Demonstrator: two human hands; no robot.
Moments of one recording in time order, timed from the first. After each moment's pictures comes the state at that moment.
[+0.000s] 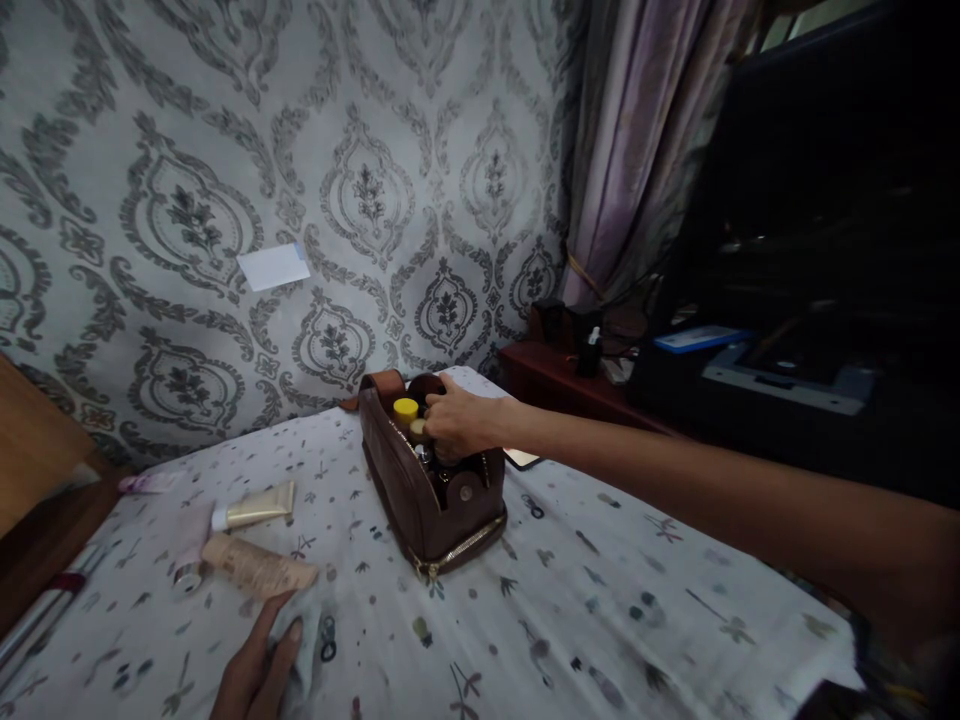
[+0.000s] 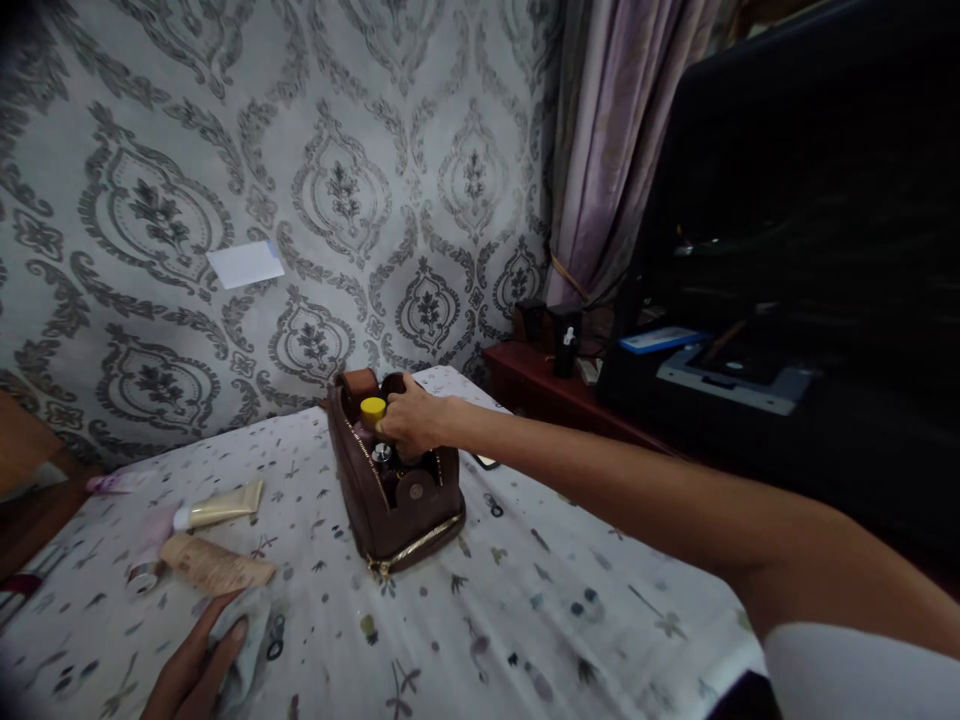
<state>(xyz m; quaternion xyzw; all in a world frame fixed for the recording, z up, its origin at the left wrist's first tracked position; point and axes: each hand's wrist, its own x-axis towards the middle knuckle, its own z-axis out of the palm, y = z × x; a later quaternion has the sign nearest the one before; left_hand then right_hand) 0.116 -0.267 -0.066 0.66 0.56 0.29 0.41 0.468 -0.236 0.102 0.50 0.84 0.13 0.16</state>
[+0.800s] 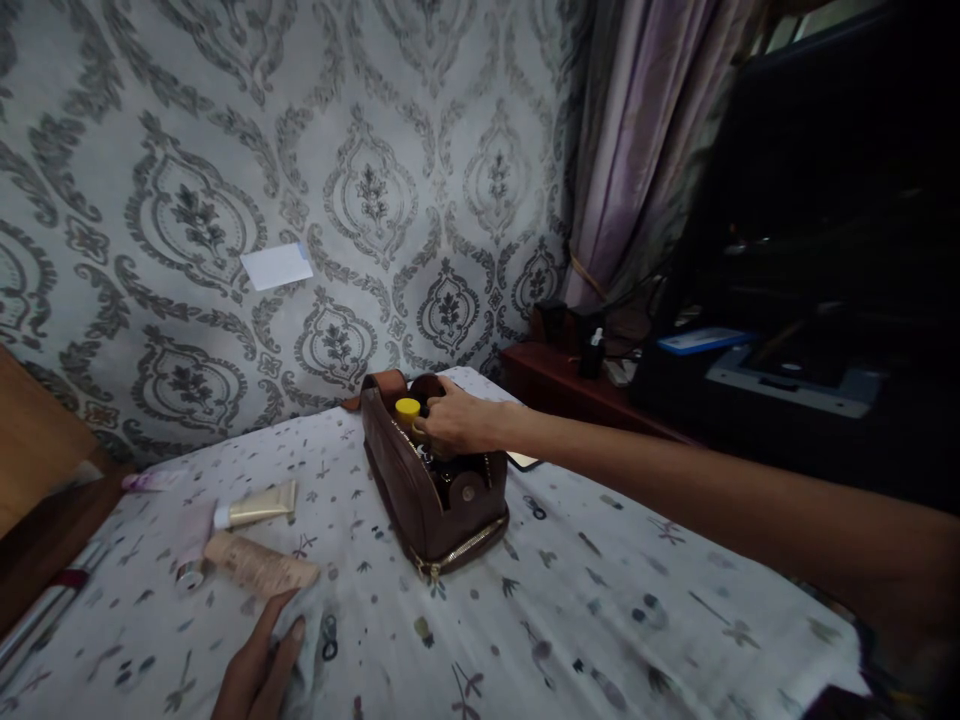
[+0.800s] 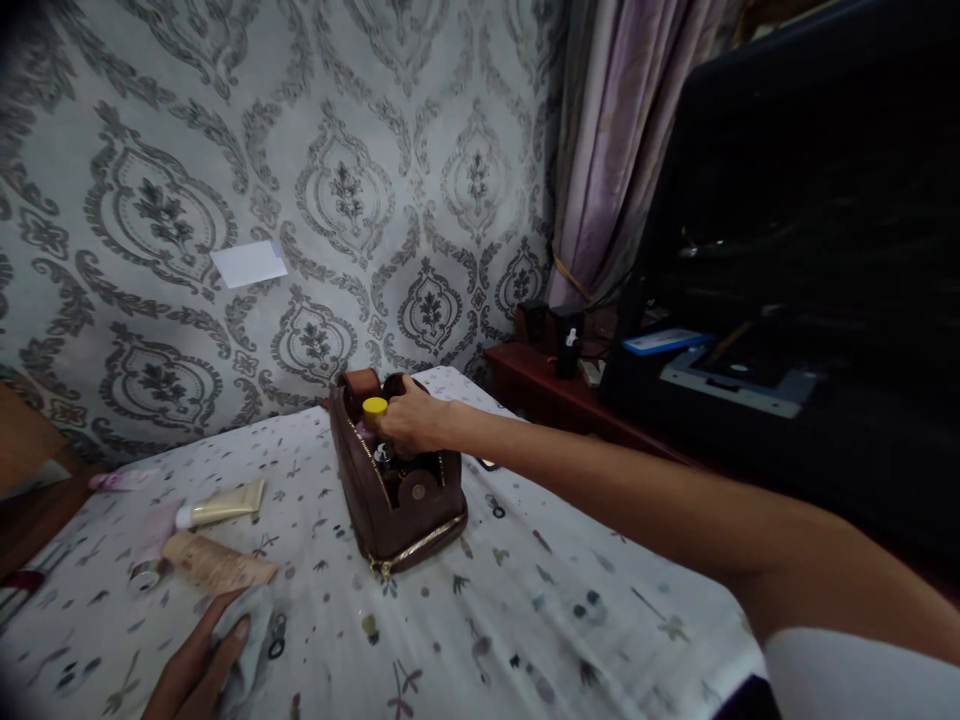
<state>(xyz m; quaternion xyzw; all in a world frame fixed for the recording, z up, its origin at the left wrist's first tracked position) 0.108 -0.263 -0.074 0.68 0.56 0.28 0.38 0.468 -0.234 0.098 0.50 0.84 0.16 0.15</state>
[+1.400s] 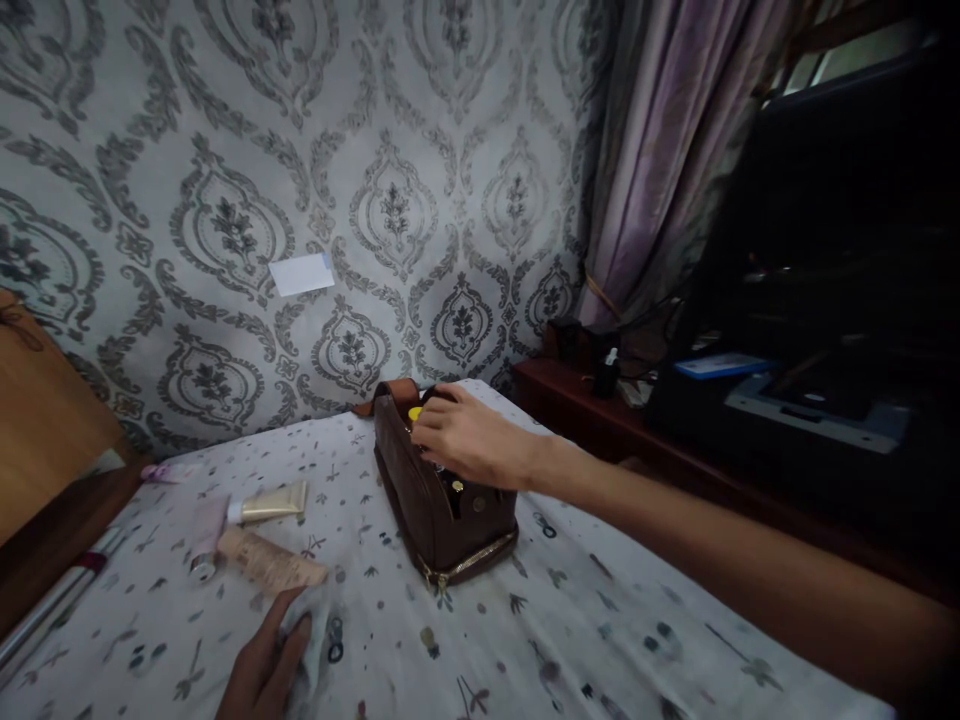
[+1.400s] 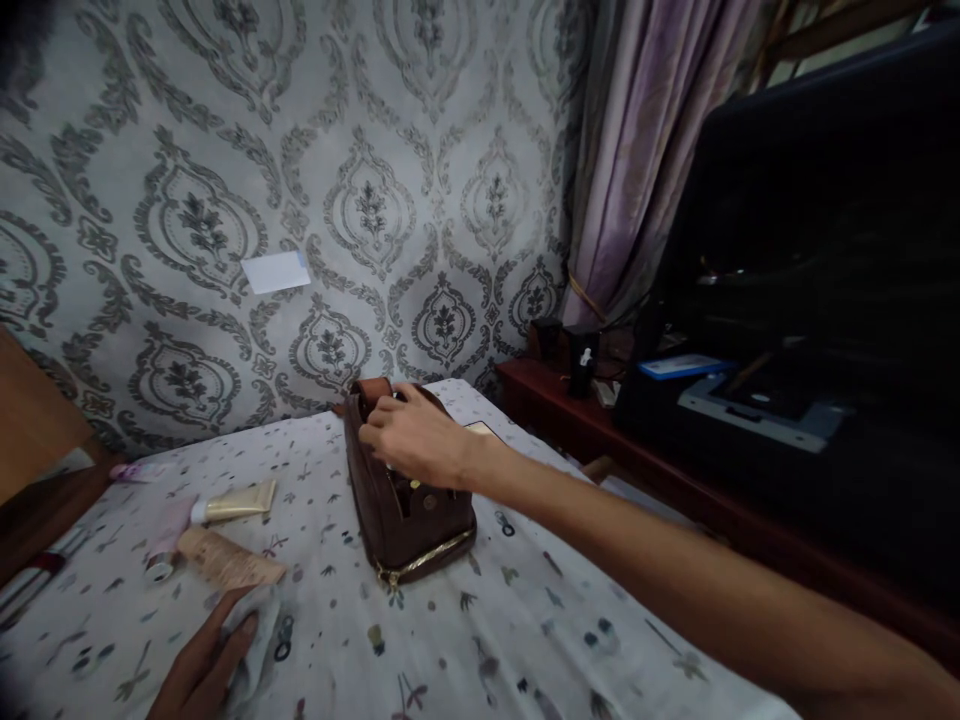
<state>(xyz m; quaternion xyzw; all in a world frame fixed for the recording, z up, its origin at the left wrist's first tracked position) 0.120 -0.274 -0.078 0.66 0.57 0.34 0.35 0.446 -0.269 0.116 0.44 0.87 0.21 -0.04</state>
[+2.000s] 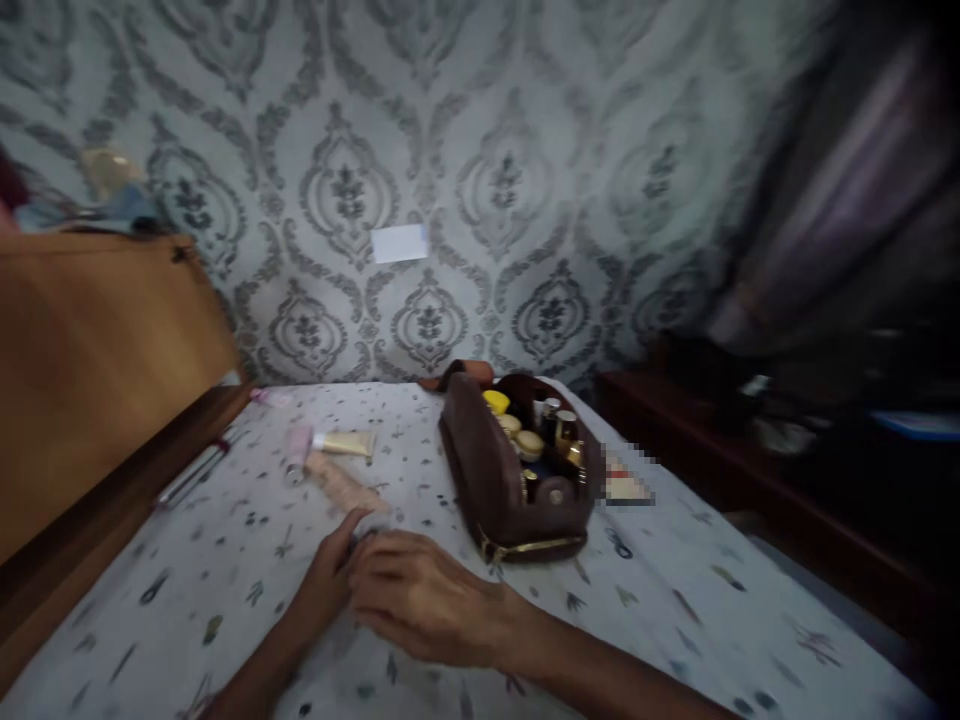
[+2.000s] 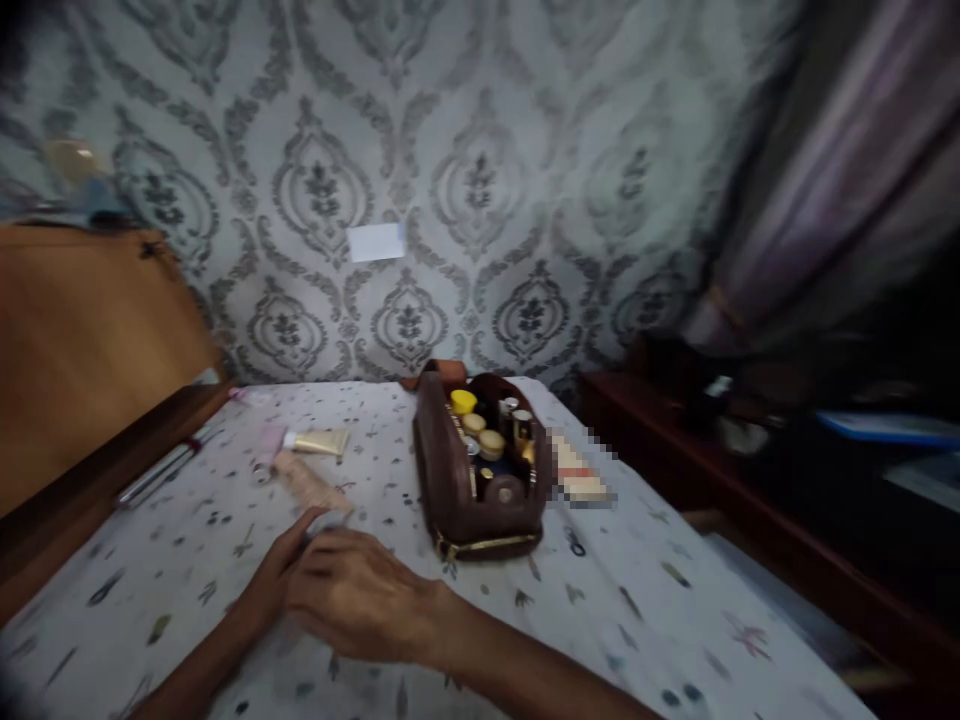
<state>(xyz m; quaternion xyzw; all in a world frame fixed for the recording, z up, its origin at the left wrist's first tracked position) 0.120 -0.268 -0.063 0.68 0.45 0.38 0.43 0.297 -0.309 0.009 0.20 0.94 -0.02 -0.28</state>
